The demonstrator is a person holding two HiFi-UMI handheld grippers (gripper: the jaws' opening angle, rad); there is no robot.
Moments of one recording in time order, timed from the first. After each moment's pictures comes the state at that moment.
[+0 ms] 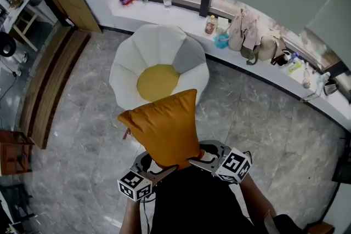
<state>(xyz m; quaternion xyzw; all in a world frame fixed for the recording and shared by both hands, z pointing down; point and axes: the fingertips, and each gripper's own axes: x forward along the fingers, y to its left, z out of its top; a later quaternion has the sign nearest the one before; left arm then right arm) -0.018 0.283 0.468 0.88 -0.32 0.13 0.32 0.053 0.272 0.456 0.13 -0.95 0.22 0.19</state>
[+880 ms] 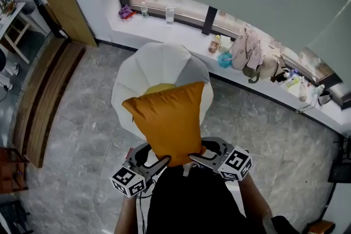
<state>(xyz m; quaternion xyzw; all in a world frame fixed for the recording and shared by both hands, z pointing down) -0.148 0.122 0.427 0.91 -0.32 0.04 0.28 -0.051 0.128 0.421 0.19 -0.95 0.19 0.17</state>
